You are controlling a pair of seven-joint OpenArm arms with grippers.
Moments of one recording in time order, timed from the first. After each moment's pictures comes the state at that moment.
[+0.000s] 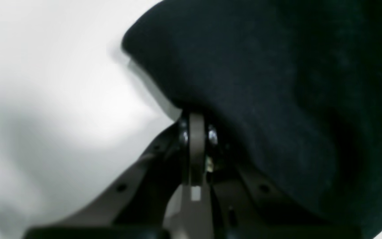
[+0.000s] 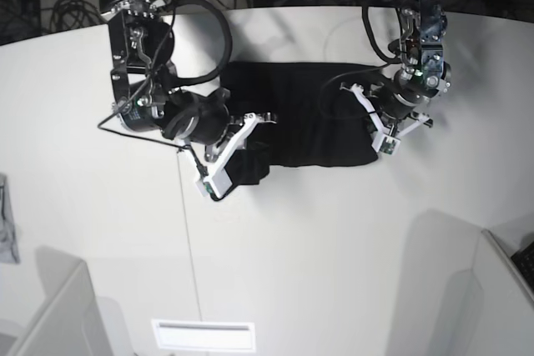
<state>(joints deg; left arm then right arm) 9.6 -10.8 -6.0 90.6 -8.0 -25.0 42.1 1.6 2.5 -13.9 111.5 34.6 -9.0 -75.6</state>
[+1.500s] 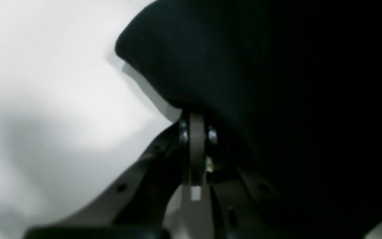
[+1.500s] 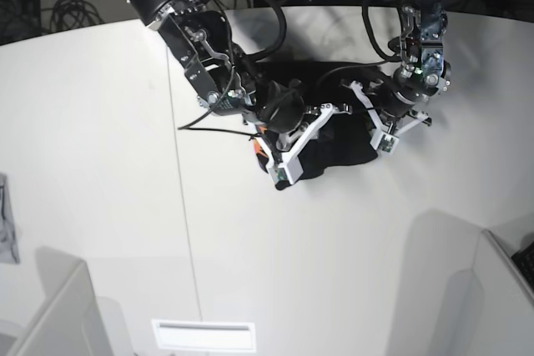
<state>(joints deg) 10.4 -11.6 -6.1 92.3 -8.4 -25.3 43.4 5.1 0.2 -37.2 100.7 35.0 -23.6 -54.0</state>
